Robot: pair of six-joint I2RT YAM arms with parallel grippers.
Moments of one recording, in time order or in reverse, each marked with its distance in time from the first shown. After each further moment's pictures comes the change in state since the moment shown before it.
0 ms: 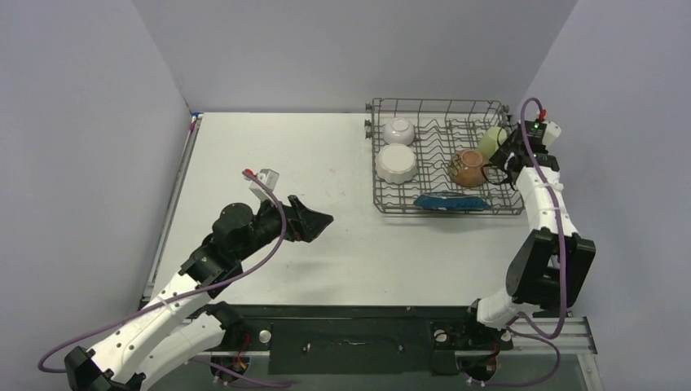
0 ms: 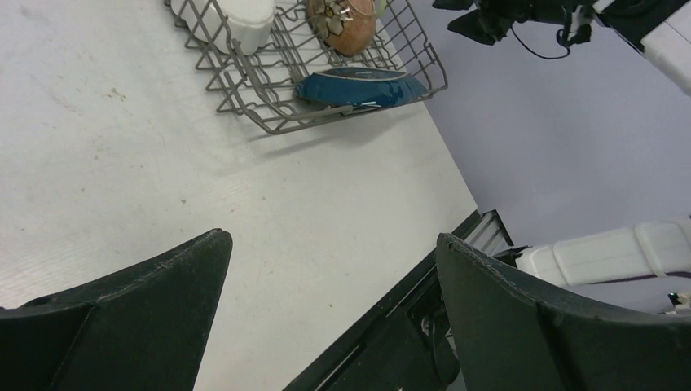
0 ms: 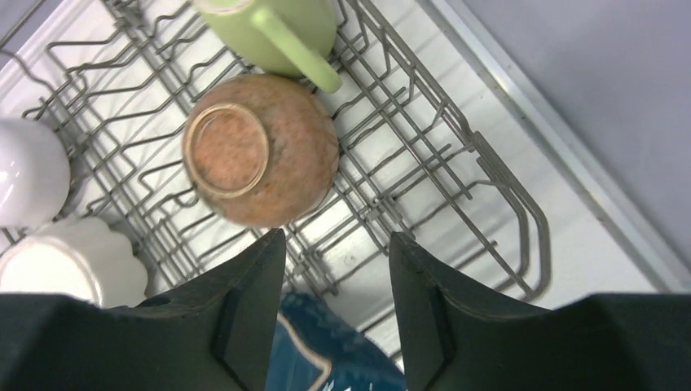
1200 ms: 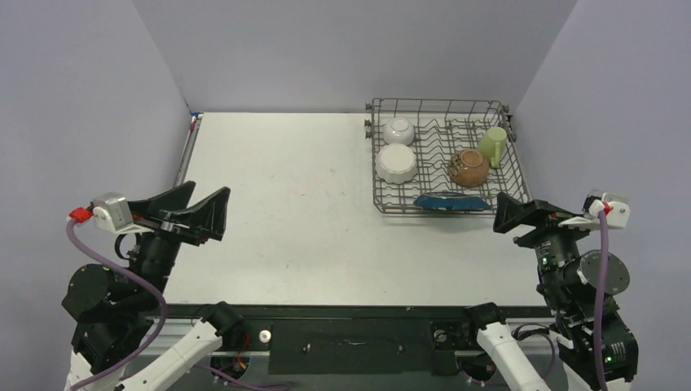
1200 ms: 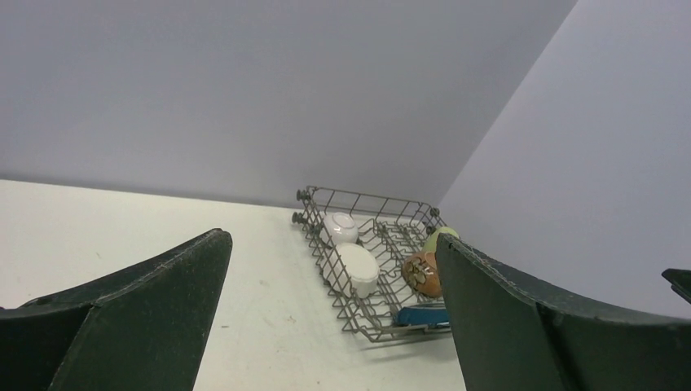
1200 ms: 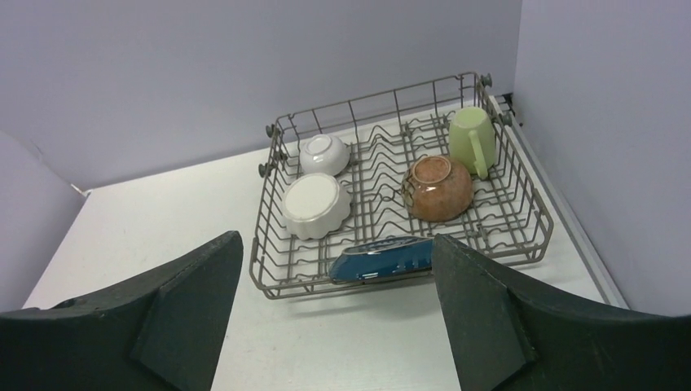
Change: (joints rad) left arm 0.000 -0.354 0.459 -0.342 -0.510 0.373; right arm 0.493 -1.113 -0.026 -0.344 0.090 -0.174
